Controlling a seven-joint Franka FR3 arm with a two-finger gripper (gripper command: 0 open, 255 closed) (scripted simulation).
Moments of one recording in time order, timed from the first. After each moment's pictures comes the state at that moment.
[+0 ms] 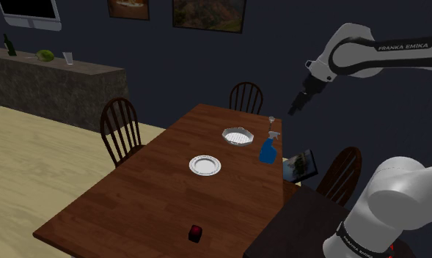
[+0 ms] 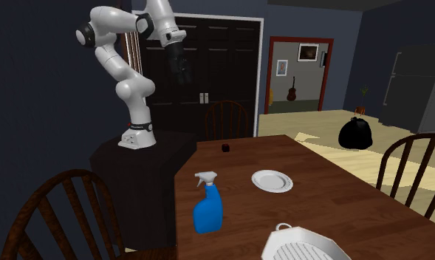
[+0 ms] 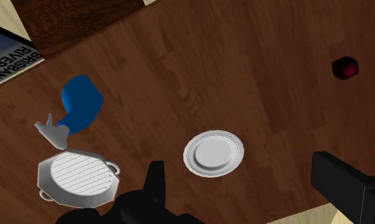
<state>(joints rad) -0.04 -0.78 -0.36 -2.54 -0.14 2.07 -0.36</state>
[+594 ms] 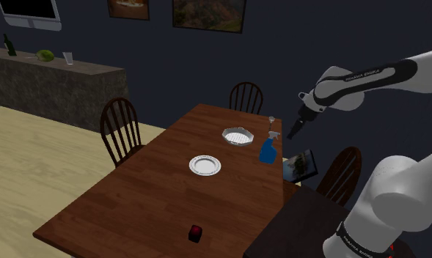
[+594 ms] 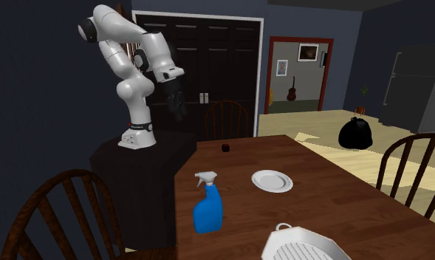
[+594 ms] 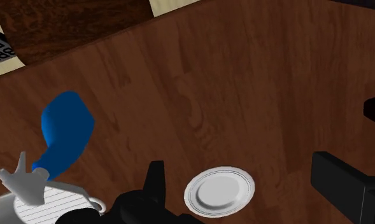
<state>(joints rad) 0.03 -0.55 -0.67 -2.66 -0.13 2.39 -0.68</state>
